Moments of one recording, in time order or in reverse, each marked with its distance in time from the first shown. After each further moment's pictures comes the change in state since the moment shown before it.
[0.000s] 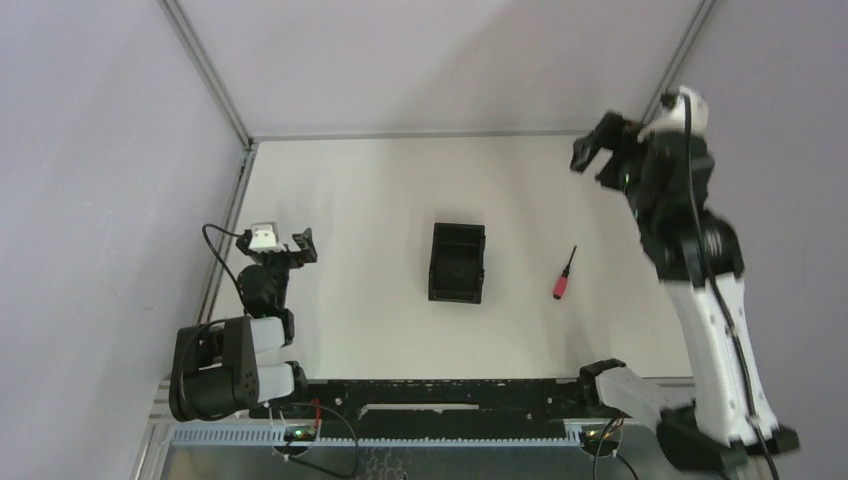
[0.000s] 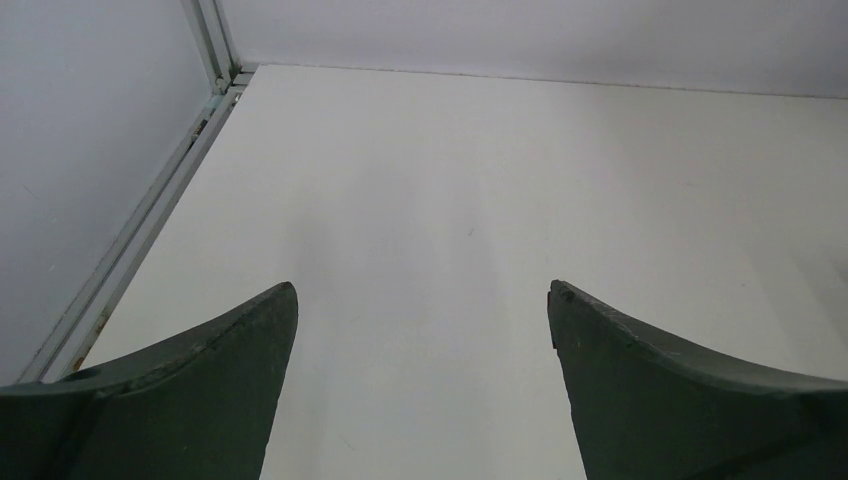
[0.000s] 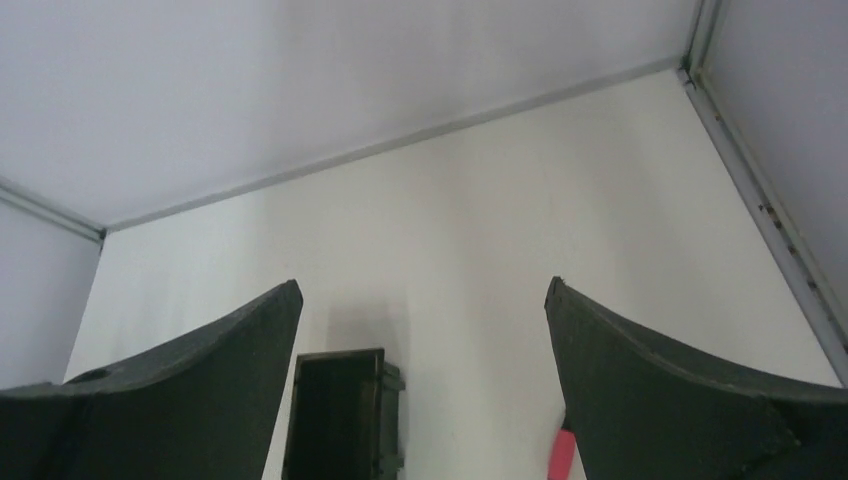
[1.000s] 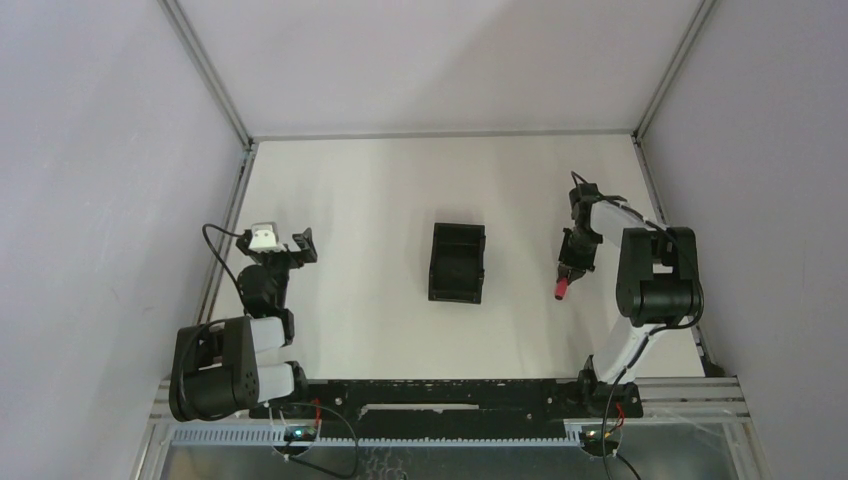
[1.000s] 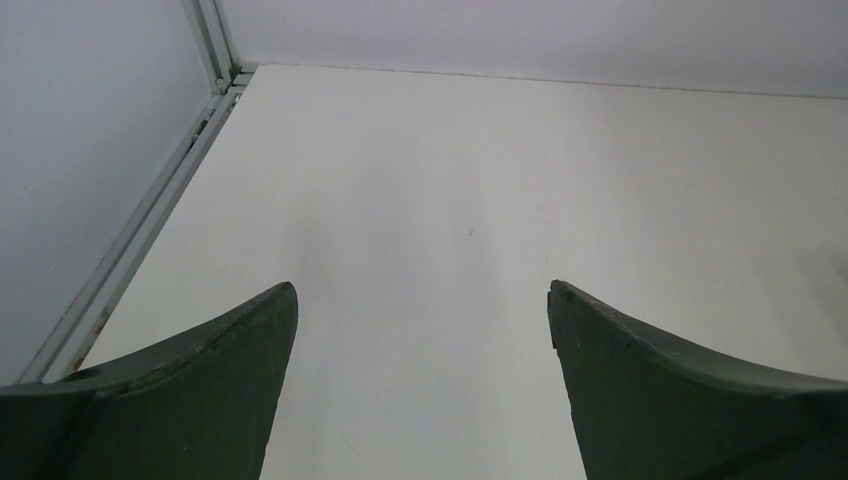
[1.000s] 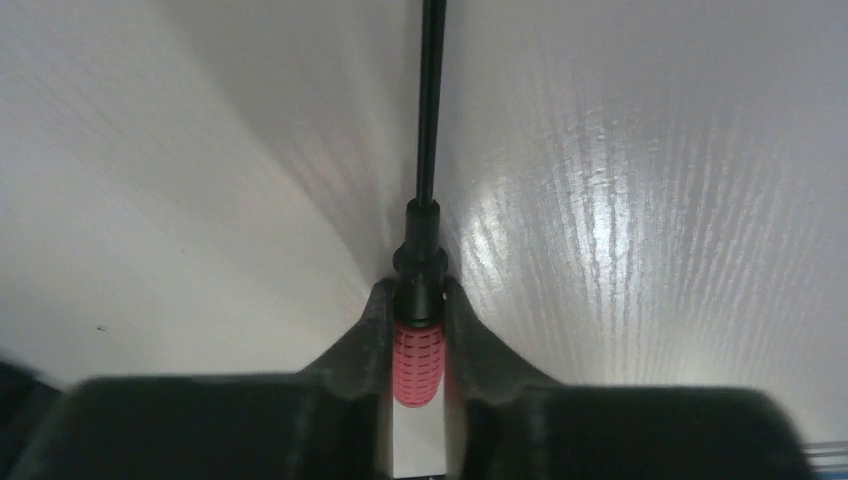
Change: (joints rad) left arm 0.000 0.000 0.000 0.000 0.000 0.000; right arm -0.296 0.834 -0.339 -0.129 -0.319 -0.014
